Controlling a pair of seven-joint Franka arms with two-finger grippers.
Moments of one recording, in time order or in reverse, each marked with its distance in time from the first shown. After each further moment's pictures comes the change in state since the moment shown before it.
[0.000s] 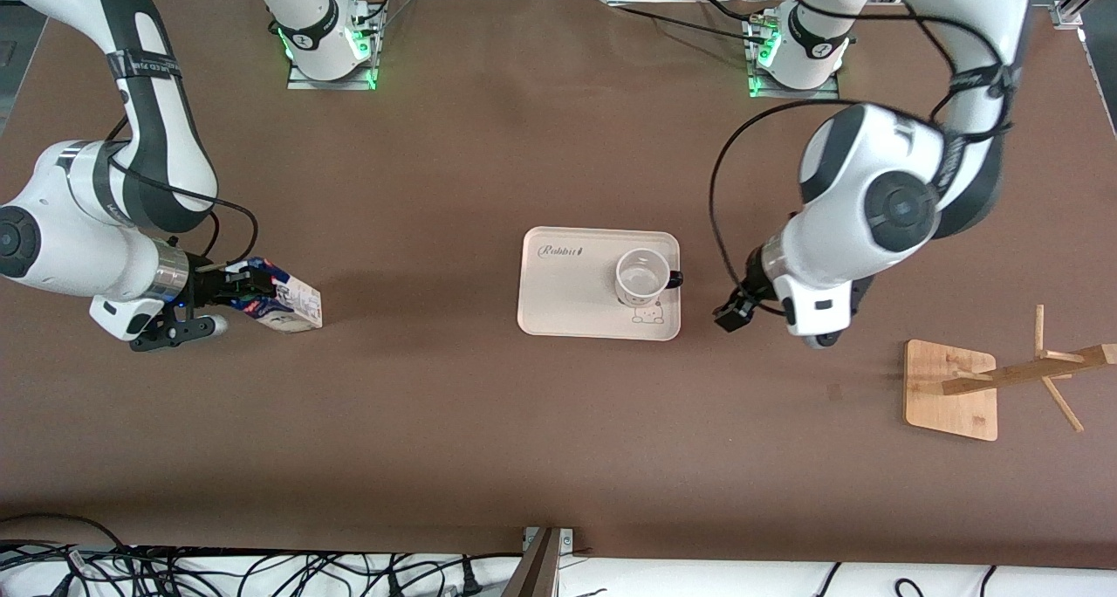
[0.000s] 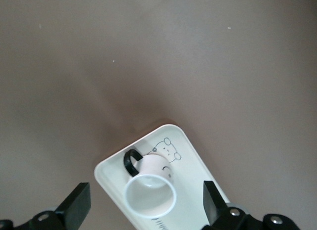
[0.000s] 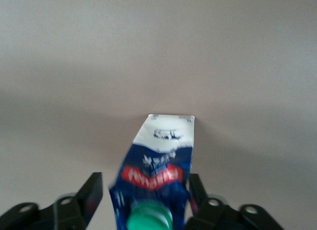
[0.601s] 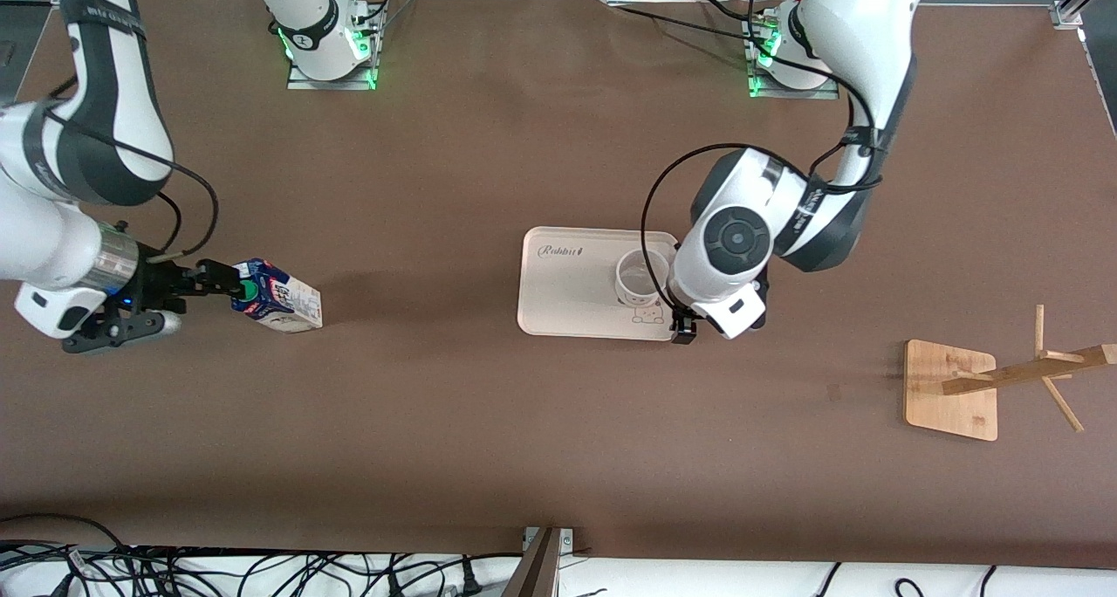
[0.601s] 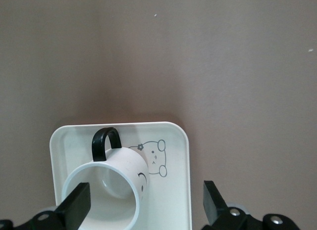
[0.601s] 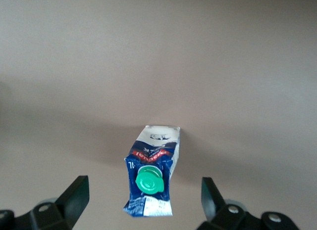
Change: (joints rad) left arm -0.131 0.156 0.002 0.019 0.124 0.090 -0.613; right arm 0.000 -0.069 -0.001 0.159 -0.061 -0.142 0.039
